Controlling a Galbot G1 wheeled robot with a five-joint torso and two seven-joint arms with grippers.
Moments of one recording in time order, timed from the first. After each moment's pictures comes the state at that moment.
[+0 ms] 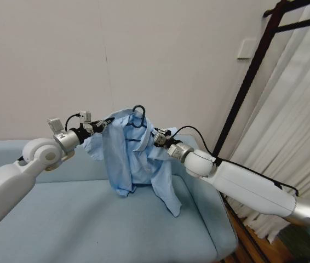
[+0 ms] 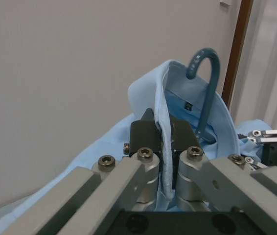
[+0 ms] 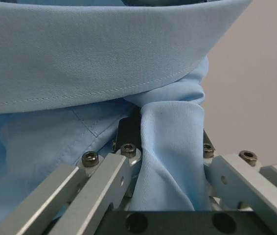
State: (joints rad) left arm 0.36 -0.48 -0.09 -1.94 -1.34 0.28 0.10; right arm 0.05 0.75 -0.64 1.87 0.22 -0.37 0.14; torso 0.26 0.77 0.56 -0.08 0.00
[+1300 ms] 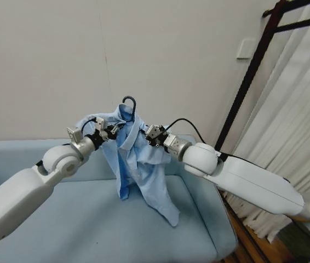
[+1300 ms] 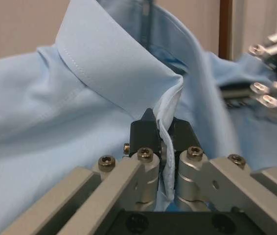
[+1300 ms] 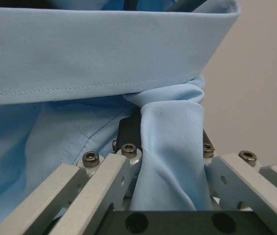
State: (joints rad) left arm 0.47 -0.51 -0.01 -2.05 -1.06 0.21 0.04; right arm 0.12 0.80 -0.59 1.98 0.56 -0.54 0.15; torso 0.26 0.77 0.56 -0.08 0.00
